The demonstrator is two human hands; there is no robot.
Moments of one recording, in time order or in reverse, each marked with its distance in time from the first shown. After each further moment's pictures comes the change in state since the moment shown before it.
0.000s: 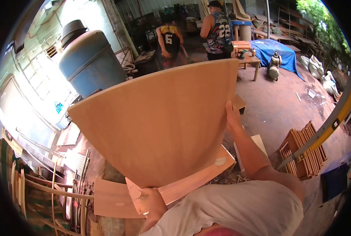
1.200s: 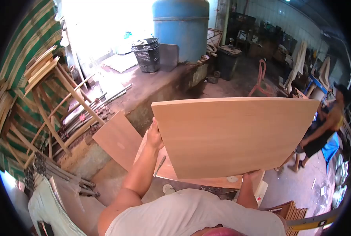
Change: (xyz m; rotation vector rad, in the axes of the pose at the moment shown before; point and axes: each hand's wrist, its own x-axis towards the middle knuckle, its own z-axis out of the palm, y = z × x) left_hand -0.037 0.176 0.041 -0.174 -0.789 -0.016; right_hand -0.110 0.142 -0.069 0.527 0.299 0.490
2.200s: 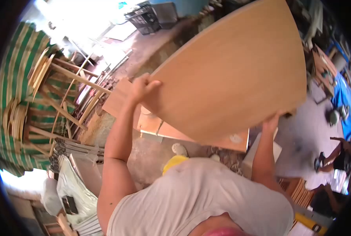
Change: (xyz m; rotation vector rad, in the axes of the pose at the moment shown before) left_hand 0.040 -0.024 0.088 2.036 0.066 -0.236; right_hand 0.154 -0.068 0.005 -0.034 -0.369 0.224
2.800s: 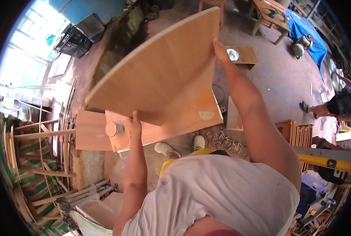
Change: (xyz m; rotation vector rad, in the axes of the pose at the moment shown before) left_hand -0.024 -0.053 0.272 -0.869 0.114 -0.090; right_hand 0.148 0.006 0.071 -0.793 -0.148 -0.104
